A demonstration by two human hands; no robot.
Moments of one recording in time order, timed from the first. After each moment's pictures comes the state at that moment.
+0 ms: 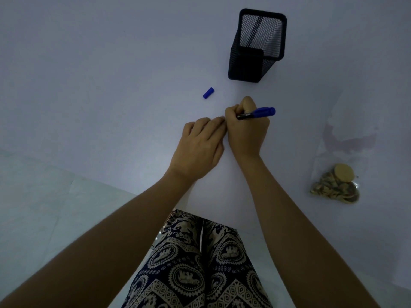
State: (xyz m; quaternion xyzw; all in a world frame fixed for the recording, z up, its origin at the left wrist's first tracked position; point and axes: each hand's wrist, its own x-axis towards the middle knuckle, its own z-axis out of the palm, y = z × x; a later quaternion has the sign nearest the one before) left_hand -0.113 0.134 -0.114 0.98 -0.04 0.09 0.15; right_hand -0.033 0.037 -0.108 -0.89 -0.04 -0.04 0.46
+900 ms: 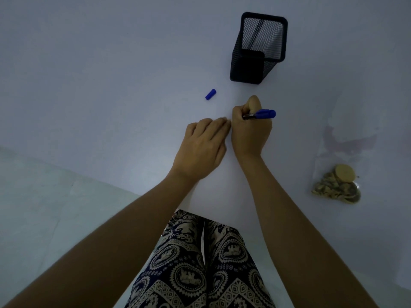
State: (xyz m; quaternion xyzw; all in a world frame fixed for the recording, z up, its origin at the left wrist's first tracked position) left_hand -0.113 0.135 -0.117 0.98 -0.05 0.11 0.15; right_hand -0.031 0.038 -0.111 -0.89 0.00 -0.06 0.45
